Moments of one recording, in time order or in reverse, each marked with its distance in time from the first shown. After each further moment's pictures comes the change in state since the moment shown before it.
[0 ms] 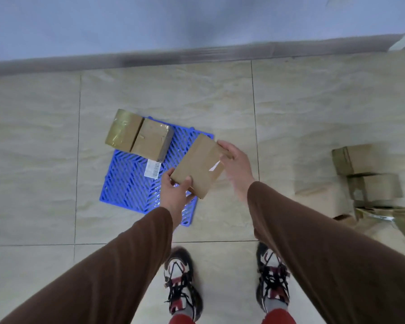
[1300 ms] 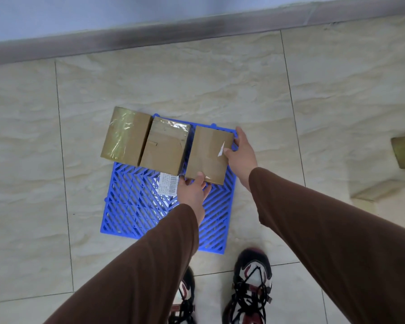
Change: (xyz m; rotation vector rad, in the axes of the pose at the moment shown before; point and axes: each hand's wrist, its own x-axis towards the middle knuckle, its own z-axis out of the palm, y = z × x) left_hand 0.196 -0.037 -0.036 -0.190 0.048 -0.232; right_hand 0.153 0.090 0.120 -0.154 0.122 0.107
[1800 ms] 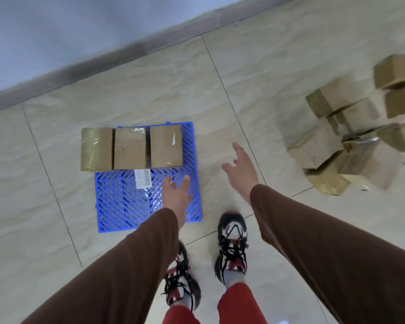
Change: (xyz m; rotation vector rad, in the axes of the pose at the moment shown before) left_hand -0.154 -0.018 -0.006 0.525 -0.147 0.149; right_hand -0.174 0.033 -0.120 -0.039 0.196 0.055
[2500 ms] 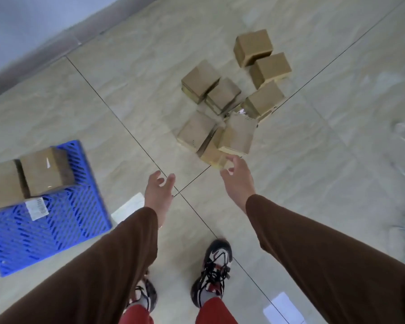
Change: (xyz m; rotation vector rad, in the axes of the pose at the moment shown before) left_hand -0.169 -0.107 0.259 0.451 -0.231 0.157; right_hand -0.106 0.195 -0.314 0.059 0.280 0.157
